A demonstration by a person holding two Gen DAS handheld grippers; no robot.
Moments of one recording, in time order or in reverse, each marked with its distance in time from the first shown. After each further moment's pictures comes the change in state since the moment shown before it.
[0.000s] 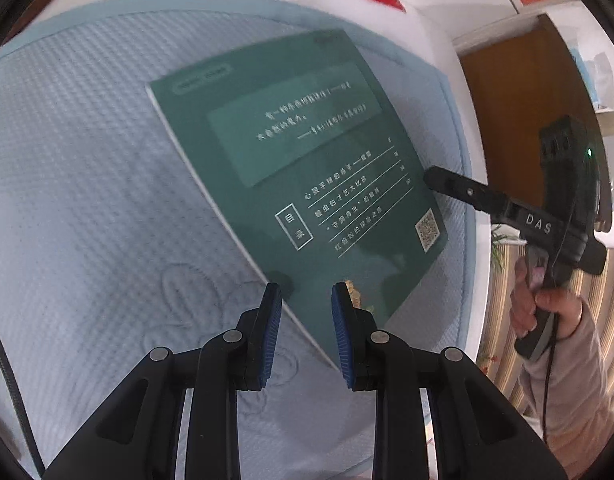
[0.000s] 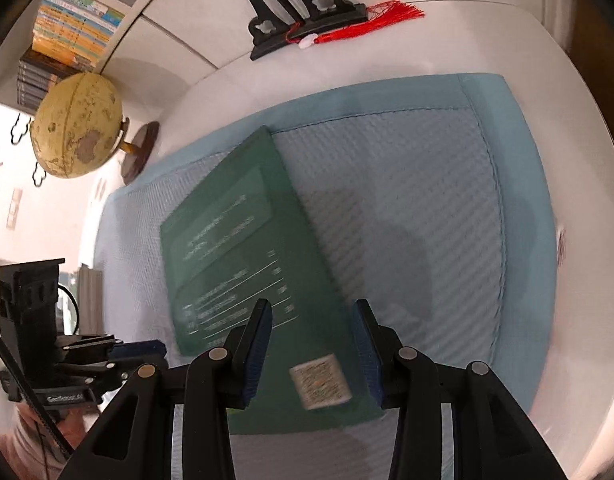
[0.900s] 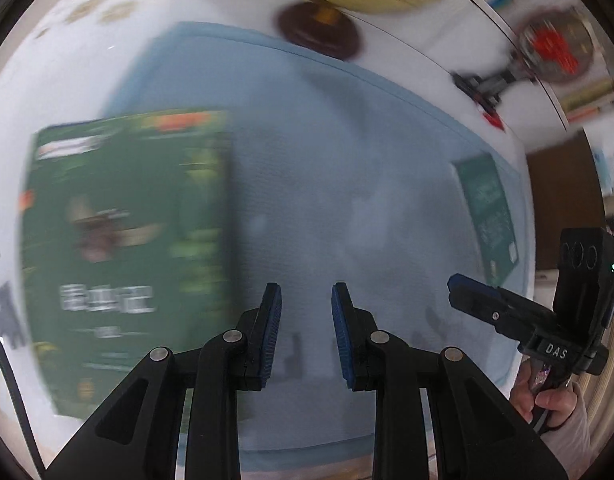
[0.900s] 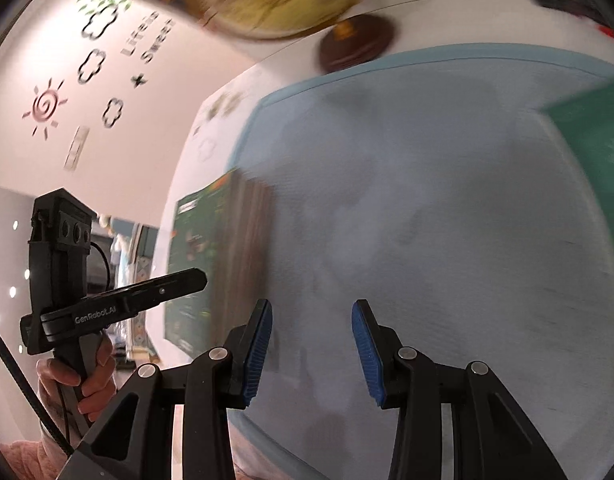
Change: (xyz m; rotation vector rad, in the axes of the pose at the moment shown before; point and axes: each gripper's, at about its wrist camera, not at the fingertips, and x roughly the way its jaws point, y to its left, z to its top) left arm -0.183 0.205 -0.120 -0.195 -0.231 0.156; right arm 0.077 0.270 -0.100 -0.063 0.028 0.195
